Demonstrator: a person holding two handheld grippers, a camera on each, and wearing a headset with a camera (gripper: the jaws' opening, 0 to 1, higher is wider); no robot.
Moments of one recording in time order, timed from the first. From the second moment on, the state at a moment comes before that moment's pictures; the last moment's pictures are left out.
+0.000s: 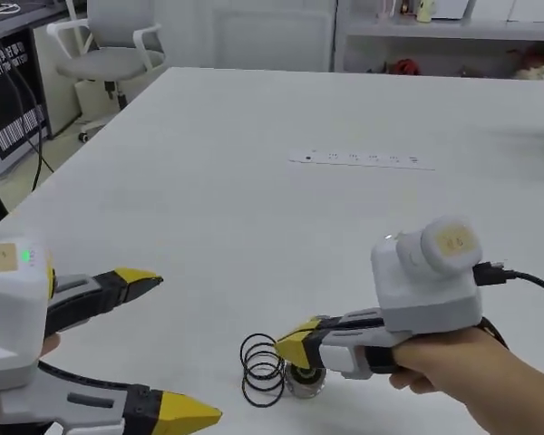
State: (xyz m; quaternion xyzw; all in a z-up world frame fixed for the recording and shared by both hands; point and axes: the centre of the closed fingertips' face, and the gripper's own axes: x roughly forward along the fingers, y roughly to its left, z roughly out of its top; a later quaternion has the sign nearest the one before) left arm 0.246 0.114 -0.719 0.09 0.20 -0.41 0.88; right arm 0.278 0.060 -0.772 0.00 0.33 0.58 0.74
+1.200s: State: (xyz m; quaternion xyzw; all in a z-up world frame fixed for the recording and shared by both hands) left arm 0.237 0.110 -0.735 0.08 0.22 -0.41 0.88; right arm 0.293 0.058 -0.799 -0.07 0.33 0.56 0.76
